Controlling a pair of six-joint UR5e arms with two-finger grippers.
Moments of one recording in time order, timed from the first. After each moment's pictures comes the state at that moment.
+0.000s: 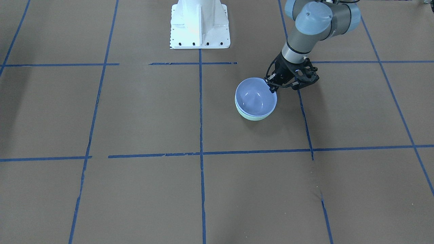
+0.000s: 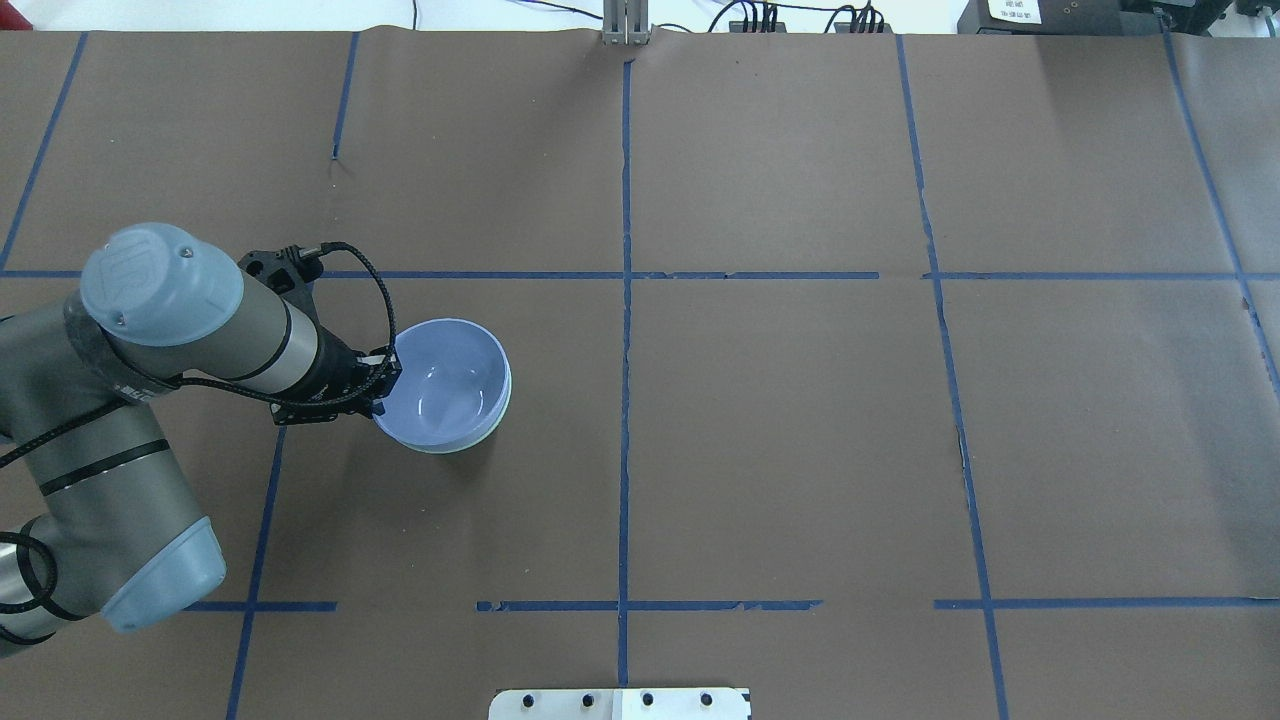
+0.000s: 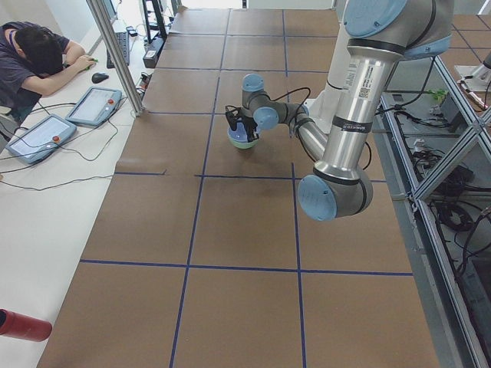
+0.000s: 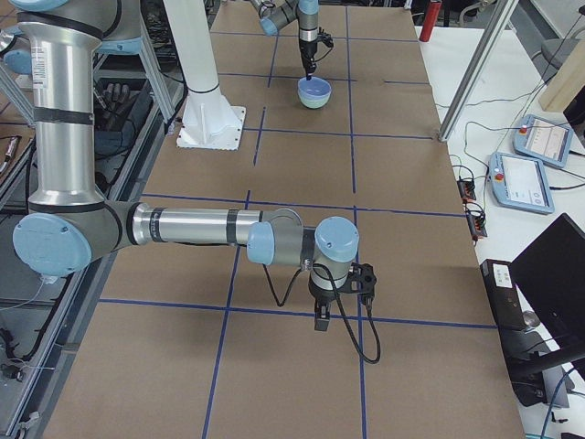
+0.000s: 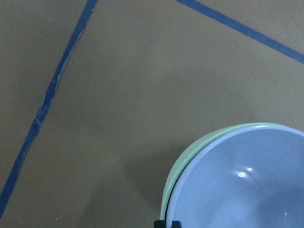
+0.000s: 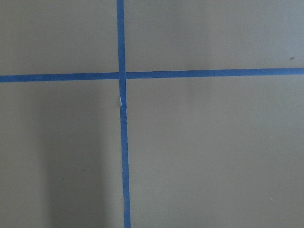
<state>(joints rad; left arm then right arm) -0.61 -1.86 -1.93 -1.74 -1.98 -1.57 1.58 -1.62 1.64 -1.63 2.28 0.02</state>
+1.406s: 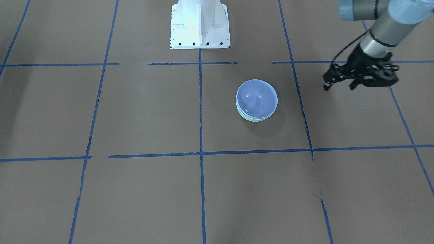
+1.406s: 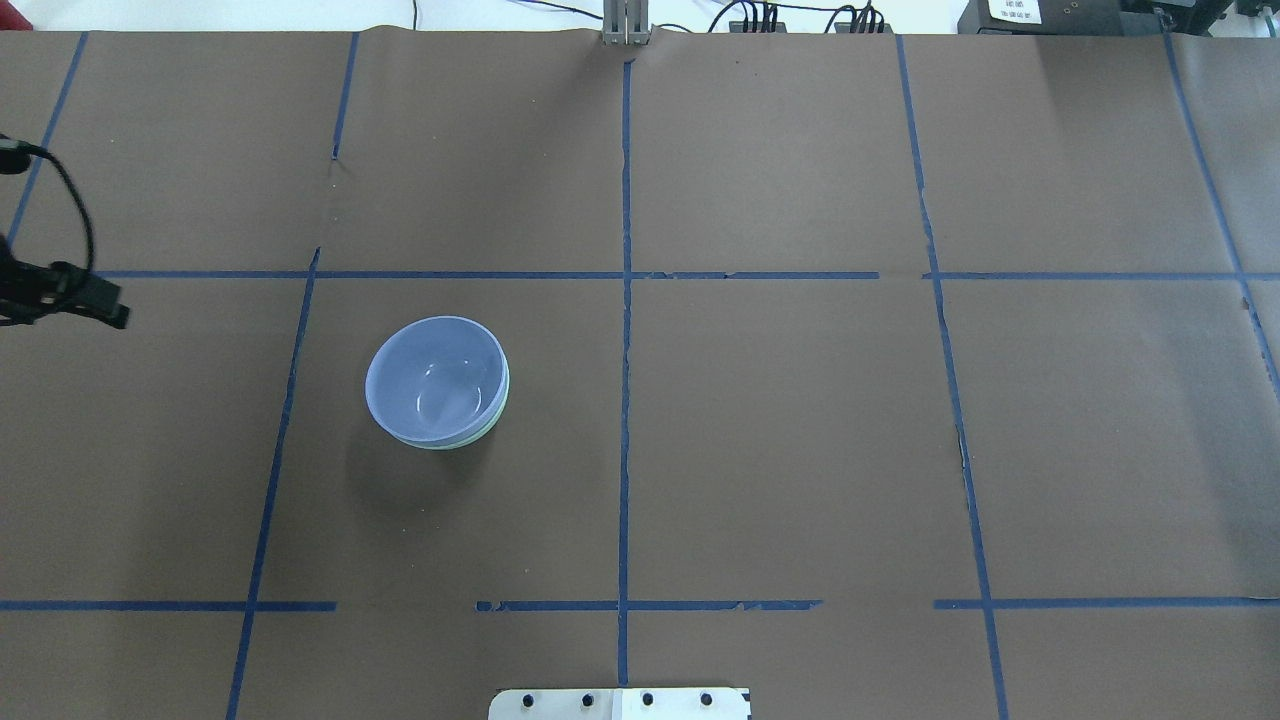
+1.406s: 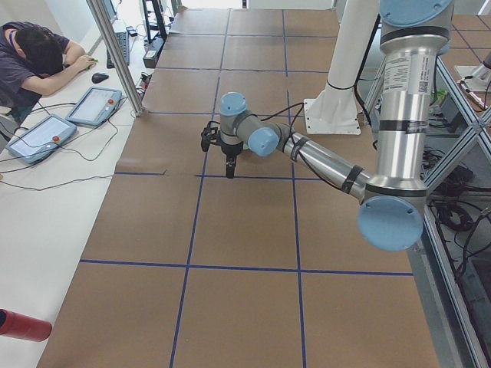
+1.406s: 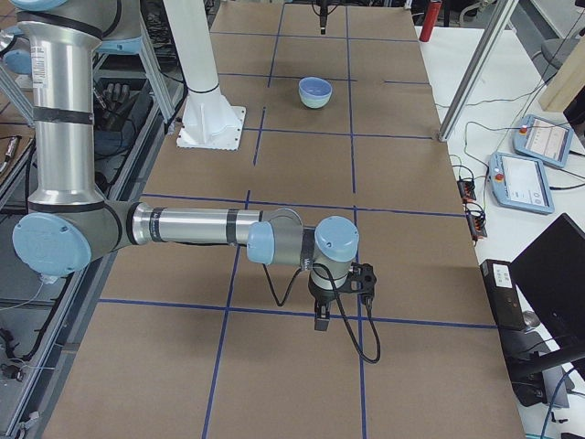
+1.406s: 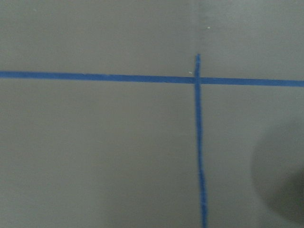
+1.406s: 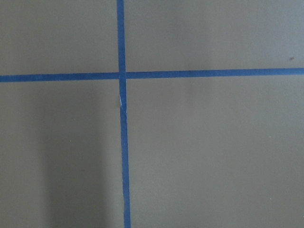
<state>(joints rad) -1.11 -1.52 -1.99 -1.72 -2.23 -0.54 1.58 -1.62 1.64 -1.63 2.28 0.02</state>
